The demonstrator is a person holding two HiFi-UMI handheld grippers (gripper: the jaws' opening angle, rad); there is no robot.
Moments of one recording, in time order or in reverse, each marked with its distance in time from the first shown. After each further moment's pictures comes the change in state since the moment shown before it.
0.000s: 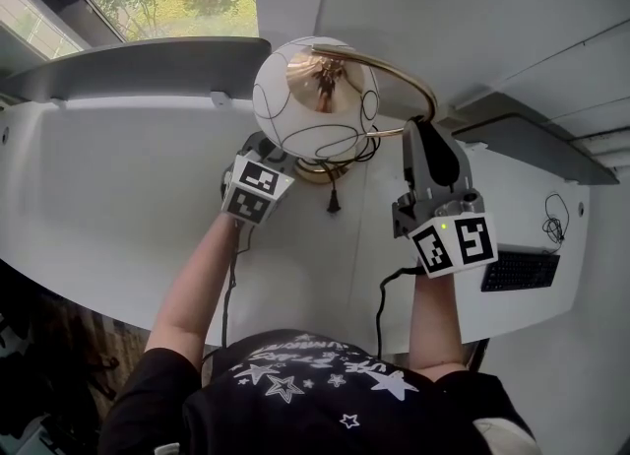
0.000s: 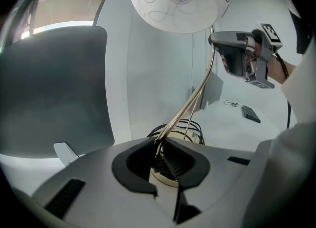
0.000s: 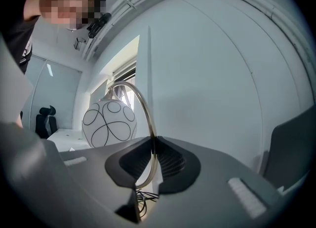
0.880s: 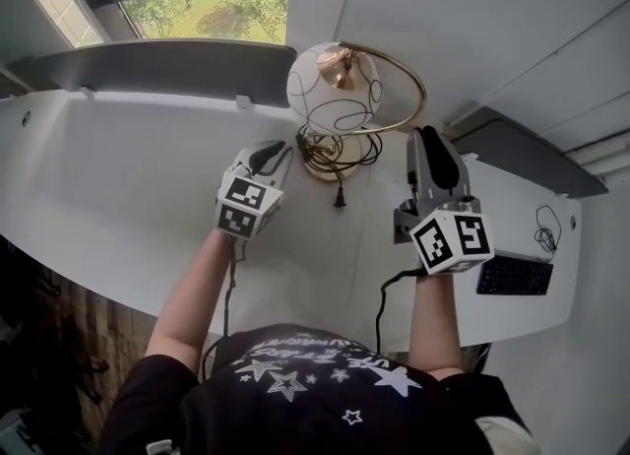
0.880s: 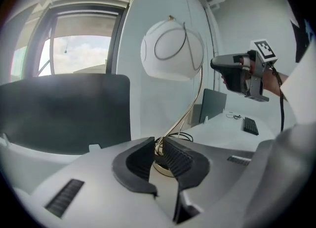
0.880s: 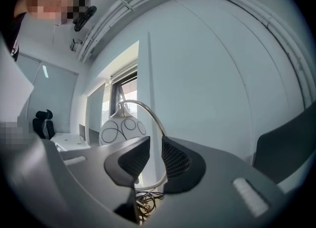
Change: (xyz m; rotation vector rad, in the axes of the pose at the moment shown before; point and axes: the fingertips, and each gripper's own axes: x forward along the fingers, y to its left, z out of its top) left arm -0.093 -0.001 0.020 -0.053 -0.141 0.086; right arm -0.035 0.022 0.030 0.021 -0.015 -0.049
